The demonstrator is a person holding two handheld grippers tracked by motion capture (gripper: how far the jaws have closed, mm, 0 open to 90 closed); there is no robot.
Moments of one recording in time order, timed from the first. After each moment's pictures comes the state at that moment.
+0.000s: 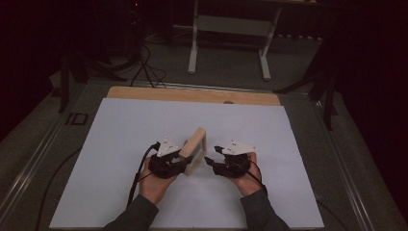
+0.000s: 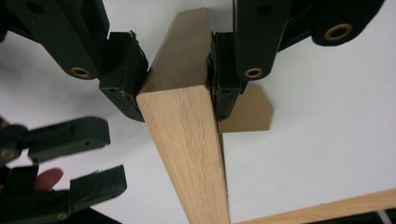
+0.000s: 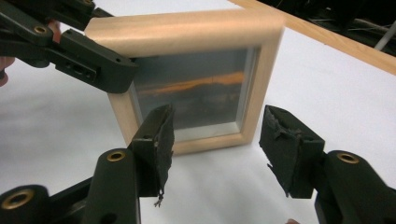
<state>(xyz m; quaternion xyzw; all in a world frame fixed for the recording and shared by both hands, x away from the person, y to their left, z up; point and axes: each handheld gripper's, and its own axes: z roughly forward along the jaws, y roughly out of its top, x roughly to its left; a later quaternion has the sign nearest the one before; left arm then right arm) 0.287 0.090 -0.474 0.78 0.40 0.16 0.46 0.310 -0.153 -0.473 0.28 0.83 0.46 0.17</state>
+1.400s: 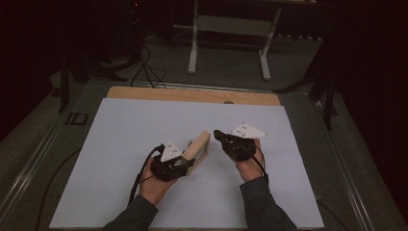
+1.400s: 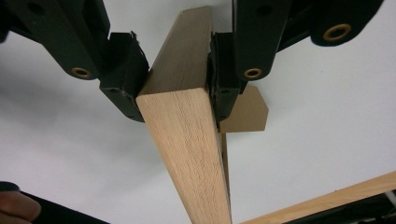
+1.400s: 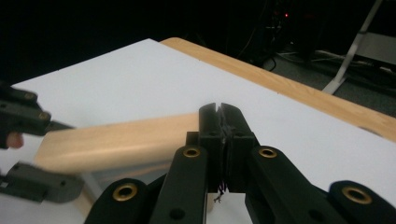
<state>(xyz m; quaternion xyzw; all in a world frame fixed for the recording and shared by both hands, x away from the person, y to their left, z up) 0.282 0.085 -0.475 0.80 0.35 0.17 0.45 0.337 -0.159 -0.438 0.32 0.77 0.51 0.21</state>
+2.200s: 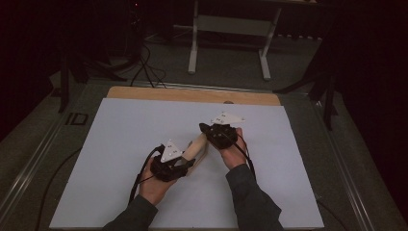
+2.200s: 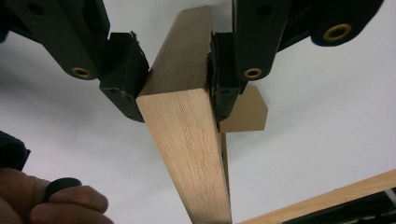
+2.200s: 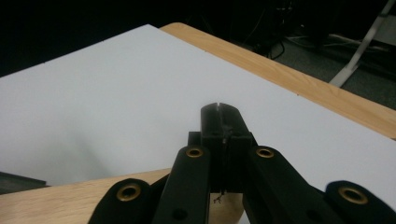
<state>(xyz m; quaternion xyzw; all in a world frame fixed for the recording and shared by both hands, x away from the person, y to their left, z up) 0.282 0.084 -0.475 0.80 0.35 0.17 0.45 0.376 -0.112 -0.444 0.32 0.79 0.48 0.19</state>
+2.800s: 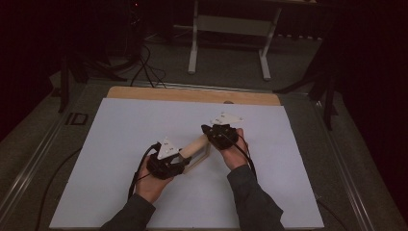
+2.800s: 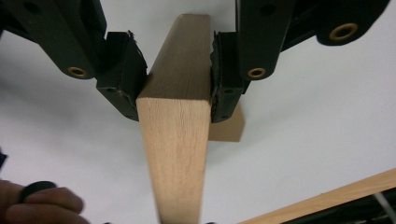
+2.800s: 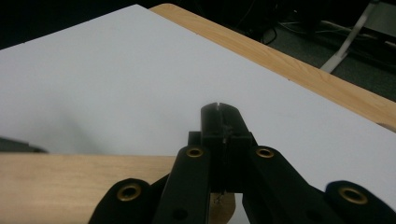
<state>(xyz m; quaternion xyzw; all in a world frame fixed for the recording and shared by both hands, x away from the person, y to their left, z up) 0.288 0.096 -0.473 0.80 0.37 0.18 0.44 0.375 -0.114 -0.445 0.33 0.81 0.45 0.20</state>
